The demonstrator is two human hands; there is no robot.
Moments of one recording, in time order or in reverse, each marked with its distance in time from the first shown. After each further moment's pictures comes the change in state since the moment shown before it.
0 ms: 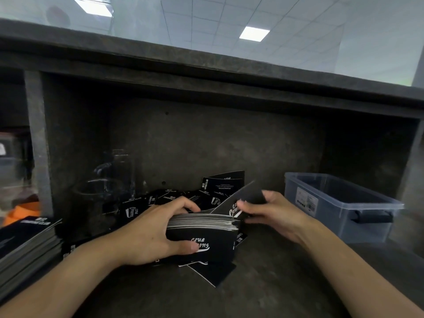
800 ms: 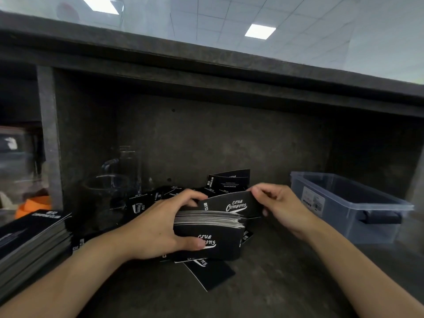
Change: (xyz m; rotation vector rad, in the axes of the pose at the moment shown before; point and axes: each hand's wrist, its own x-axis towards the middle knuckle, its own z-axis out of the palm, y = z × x) left_hand 0.000 -0.005 0.000 0.011 0.062 0.026; right_hand -0.002 -0.003 -0.001 -0.295 0.082 -0.241
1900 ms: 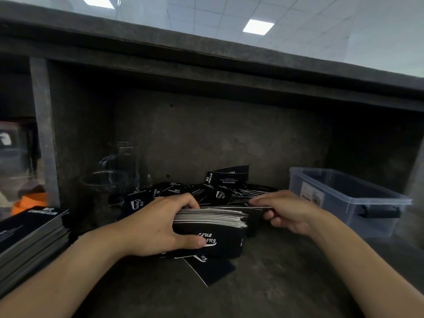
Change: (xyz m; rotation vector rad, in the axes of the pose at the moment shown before) left_hand 0.000 0.002 -0.003 0.128 -0.075 -0.017; right_hand 0.004 -0.002 -0.003 0.250 0.043 0.607
